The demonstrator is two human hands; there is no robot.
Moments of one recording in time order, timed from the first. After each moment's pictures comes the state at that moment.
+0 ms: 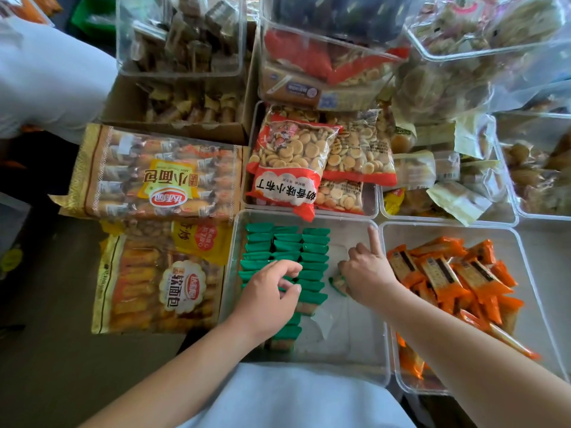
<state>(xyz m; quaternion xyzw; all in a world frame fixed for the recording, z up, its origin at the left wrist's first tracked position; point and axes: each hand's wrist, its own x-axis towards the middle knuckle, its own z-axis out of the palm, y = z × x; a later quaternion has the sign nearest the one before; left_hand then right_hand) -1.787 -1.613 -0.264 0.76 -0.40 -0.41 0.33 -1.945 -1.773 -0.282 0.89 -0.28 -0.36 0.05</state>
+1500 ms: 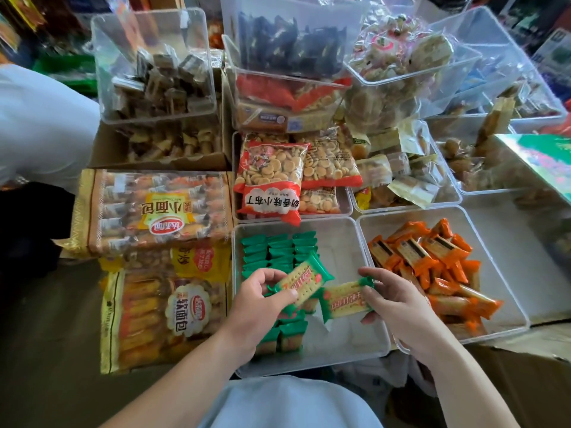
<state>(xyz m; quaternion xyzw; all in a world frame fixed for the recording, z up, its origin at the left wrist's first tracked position) -1.775 -1.578 -0.201 0.67 -0.20 -0.57 0.43 -2.002 -1.660 -0.177 0.50 -0.63 0.15 -0.58</state>
